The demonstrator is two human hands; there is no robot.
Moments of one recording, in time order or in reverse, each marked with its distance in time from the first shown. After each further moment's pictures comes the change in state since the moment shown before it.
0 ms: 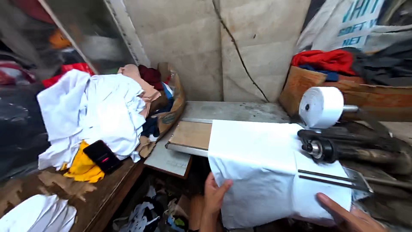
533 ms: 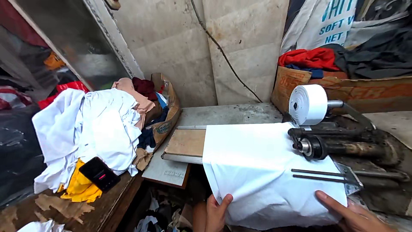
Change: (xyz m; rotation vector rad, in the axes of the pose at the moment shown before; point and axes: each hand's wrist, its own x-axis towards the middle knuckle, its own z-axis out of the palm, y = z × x) left_hand -0.030 -0.019 -0.006 0.037 0.072 -0.183; right_hand 0.003 0.011 -0.012 0.093 -0.009 -0.045
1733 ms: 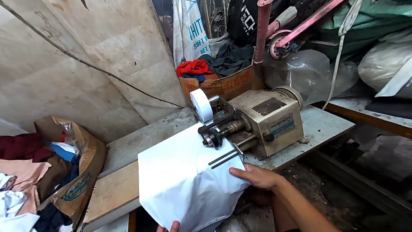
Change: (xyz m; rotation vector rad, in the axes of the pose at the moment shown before) left_hand 0.005 0.017 -0.020 0.098 -0.216 0.130; right_hand 0.006 -0.001 -0.012 -0.001 -0.191 0.116
